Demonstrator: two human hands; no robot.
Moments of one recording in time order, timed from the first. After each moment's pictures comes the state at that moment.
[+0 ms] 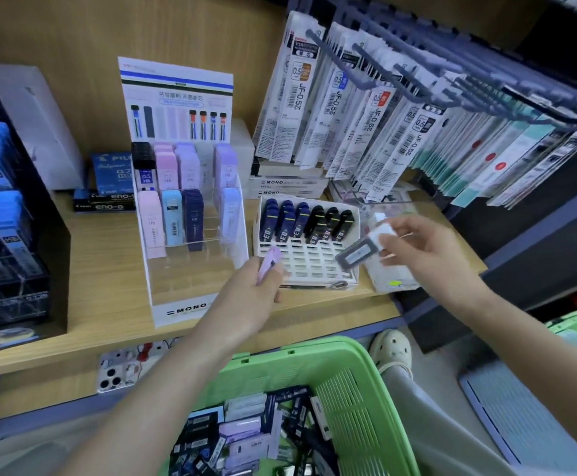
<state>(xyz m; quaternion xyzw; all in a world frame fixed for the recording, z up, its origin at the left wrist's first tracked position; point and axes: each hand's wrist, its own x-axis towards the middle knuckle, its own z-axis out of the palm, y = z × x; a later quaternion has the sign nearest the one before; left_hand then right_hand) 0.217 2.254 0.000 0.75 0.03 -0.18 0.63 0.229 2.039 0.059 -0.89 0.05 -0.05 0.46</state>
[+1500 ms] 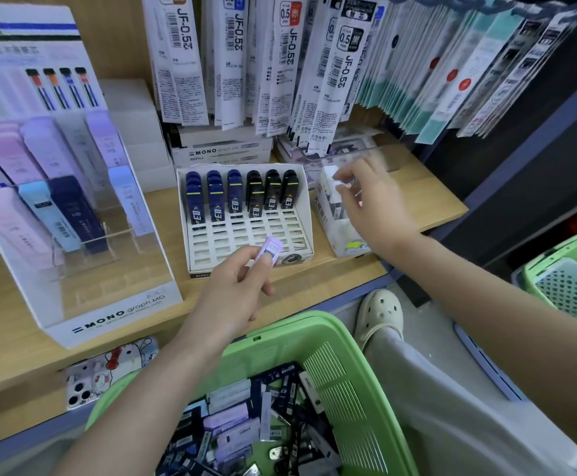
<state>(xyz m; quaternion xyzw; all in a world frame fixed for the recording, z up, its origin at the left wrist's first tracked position) 0.223 2.186 -0.023 0.73 0.01 -0.19 0.65 0.283 1.975 -0.004 -0.96 -0.02 -0.17 0.20</state>
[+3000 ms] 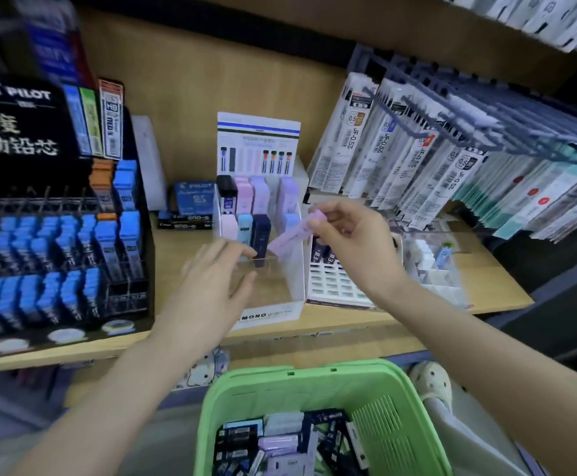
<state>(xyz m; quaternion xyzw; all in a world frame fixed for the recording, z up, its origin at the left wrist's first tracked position) 0.208 2.362 0.000 0.91 -0.11 0.16 0.37 0.252 2.178 0.063 -0.86 -0.12 -0.09 0.49</state>
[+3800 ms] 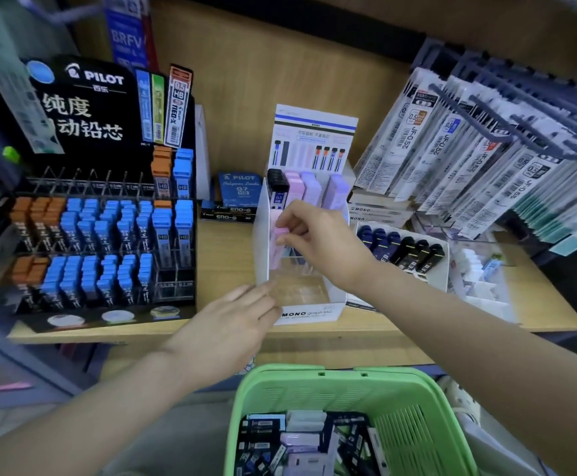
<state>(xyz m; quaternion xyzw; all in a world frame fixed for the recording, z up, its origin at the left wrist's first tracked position) 0.195 2.401 -0.050 0.92 -0.35 0.17 0.02 0.285 2.248 0.036 -0.92 -0.28 0.00 0.29</state>
